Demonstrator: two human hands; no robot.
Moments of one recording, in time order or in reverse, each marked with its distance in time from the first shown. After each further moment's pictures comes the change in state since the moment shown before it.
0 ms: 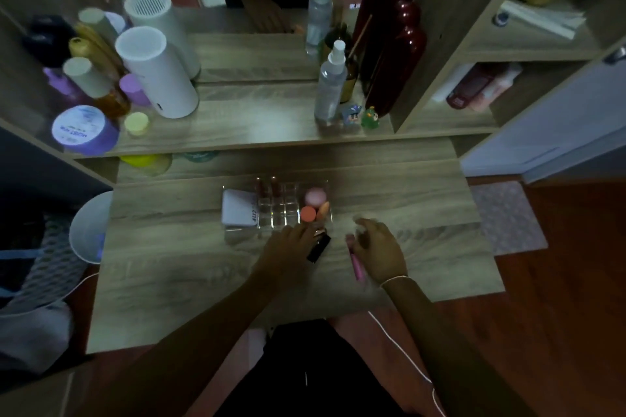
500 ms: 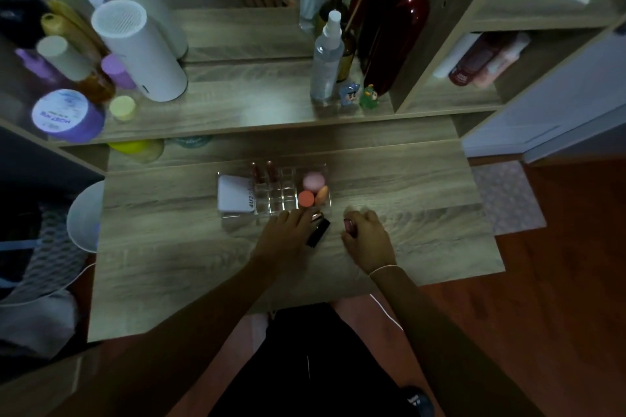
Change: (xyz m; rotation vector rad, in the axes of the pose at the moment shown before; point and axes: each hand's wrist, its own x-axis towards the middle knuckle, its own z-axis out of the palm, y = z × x) left_hand 0.002 -0.002 0.005 -0.100 -0.068 -0.035; right_hand -0.005 -0.005 0.022 -0.116 -0.004 -0.030
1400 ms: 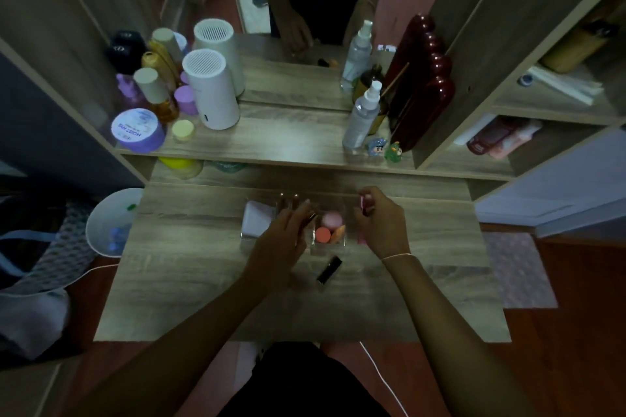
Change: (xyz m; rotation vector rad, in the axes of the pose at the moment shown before) left_hand -0.017 -0.013 -0.054 -0.452 0.463 -0.155; right_hand 0.052 -0.076 -0.078 0.171 0.277 -0.274
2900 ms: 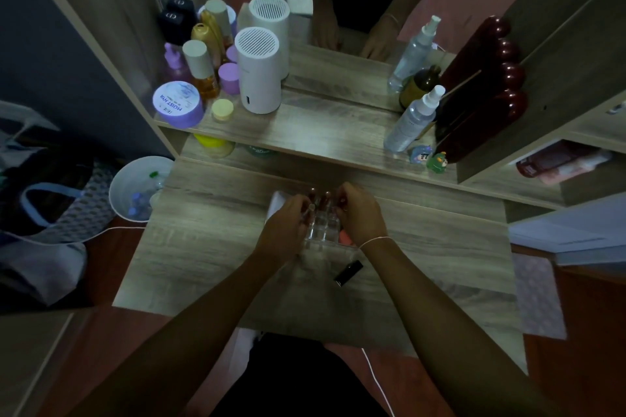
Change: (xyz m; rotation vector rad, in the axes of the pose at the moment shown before) left_hand 0.009 -0.045 -0.002 -0.137 0.143 -0.283; right_hand 0.027 -0.038 0.073 -0.156 -0.325 -0.189
